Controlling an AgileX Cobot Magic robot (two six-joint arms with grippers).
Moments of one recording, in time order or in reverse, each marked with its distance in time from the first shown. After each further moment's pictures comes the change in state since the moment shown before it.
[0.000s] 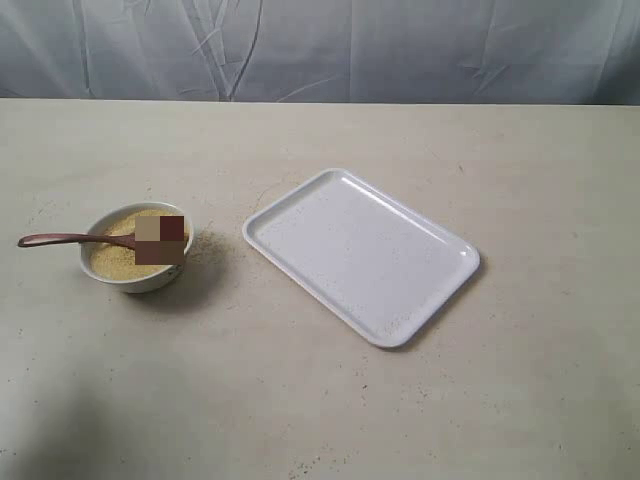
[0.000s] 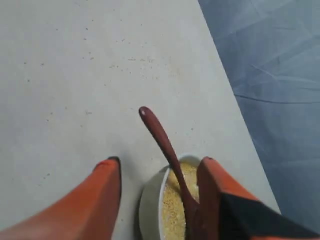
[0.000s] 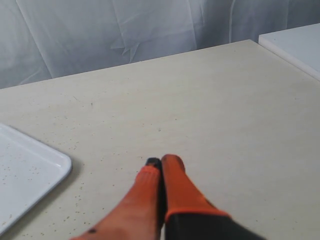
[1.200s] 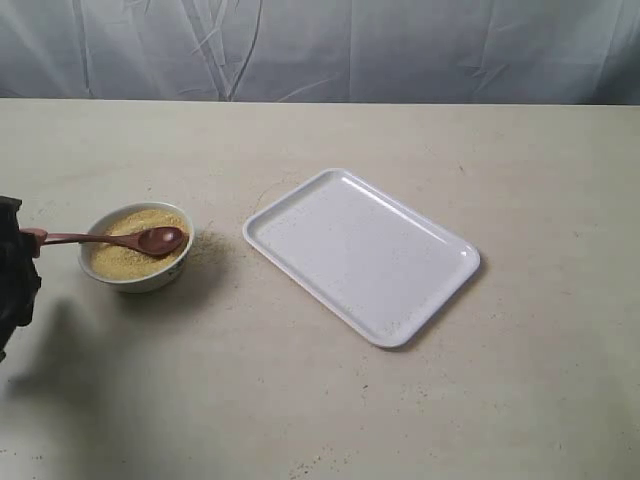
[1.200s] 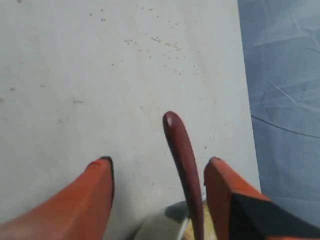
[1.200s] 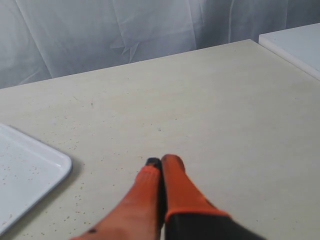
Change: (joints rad) left arm 0.018 0.726 -0.107 0.478 -0.488 -0.783; right arm 0.000 0.000 0.000 0.000 0.000 0.000
